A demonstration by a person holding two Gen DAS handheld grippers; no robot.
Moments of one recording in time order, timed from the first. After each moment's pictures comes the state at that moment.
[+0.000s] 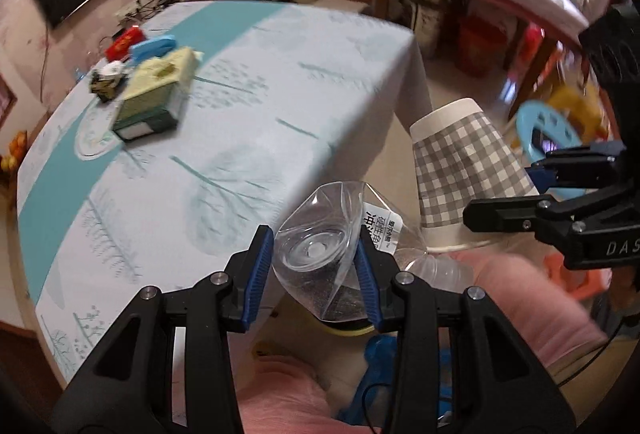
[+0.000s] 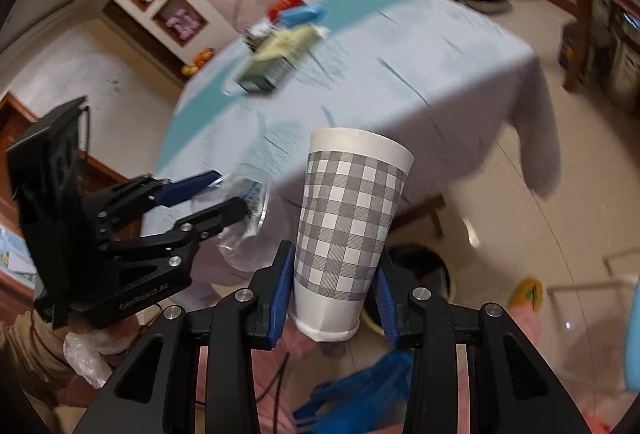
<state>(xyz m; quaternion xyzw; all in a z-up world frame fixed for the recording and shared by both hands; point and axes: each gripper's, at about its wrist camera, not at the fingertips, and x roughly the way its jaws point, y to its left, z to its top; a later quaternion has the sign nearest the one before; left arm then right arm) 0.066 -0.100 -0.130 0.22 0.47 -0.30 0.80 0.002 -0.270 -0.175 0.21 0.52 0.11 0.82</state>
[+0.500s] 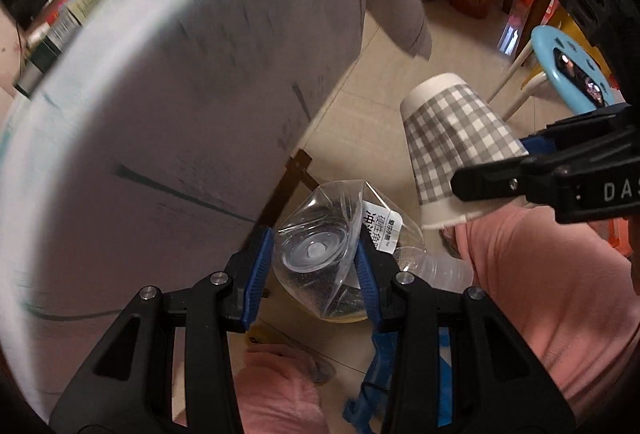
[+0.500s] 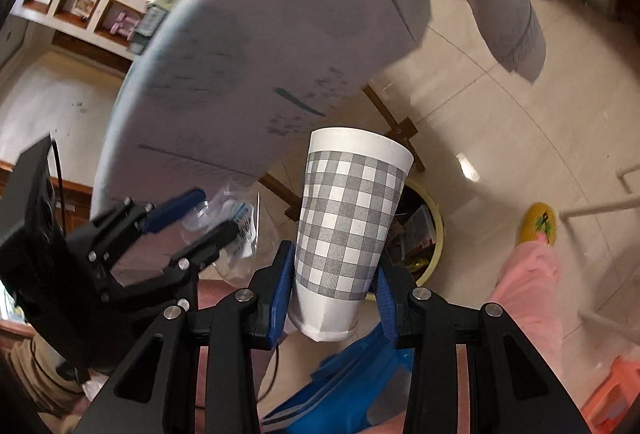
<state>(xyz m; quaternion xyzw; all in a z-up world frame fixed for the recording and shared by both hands) 0.055 -0.142 -0.289 0.27 0.51 -0.29 0.76 -0.002 -0.319 -0.339 0.28 0.58 0.07 0.76</state>
